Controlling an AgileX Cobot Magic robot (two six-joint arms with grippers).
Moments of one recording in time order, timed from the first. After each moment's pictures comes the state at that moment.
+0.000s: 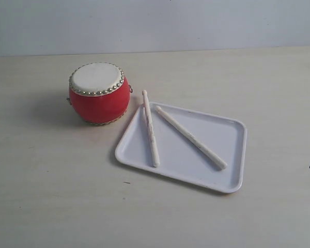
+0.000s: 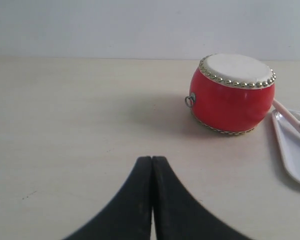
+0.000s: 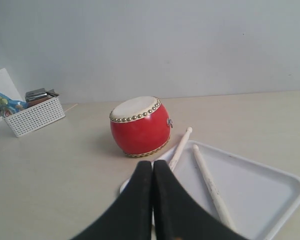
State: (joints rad) left arm -0.10 0.00 0.00 -0.07 0.34 -0.01; right arm 0.33 0.00 -0.01 0.84 0.24 -0.55
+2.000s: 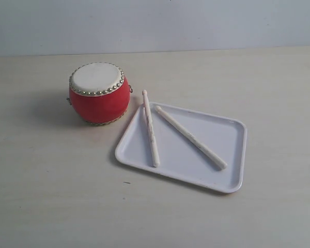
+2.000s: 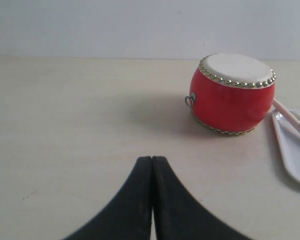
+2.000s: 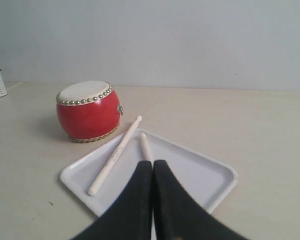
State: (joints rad) left arm -0.10 0.00 0.00 -0.07 0.35 -0.01; right arm 0.33 0.00 -0.01 0.14 0.24 -0.01
